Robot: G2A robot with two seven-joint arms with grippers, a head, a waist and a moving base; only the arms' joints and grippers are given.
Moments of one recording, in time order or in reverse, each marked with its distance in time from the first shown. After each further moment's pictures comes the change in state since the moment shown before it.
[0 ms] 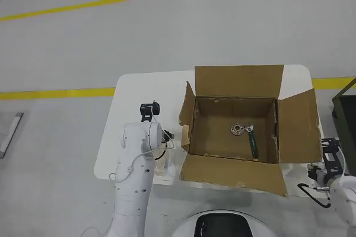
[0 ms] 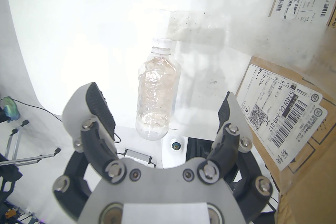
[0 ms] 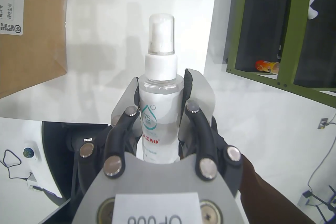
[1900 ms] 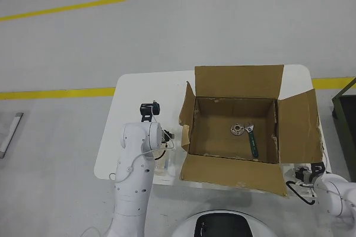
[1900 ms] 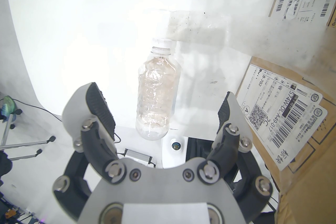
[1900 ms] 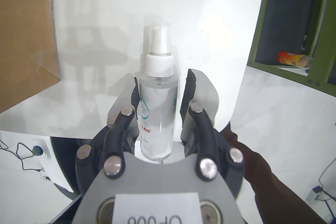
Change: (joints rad) left arm 0.000 0.000 0.000 0.000 0.000 0.000 0.000; right arm 0.054 0.007 -0.081 0.158 0.006 0.061 -0.042
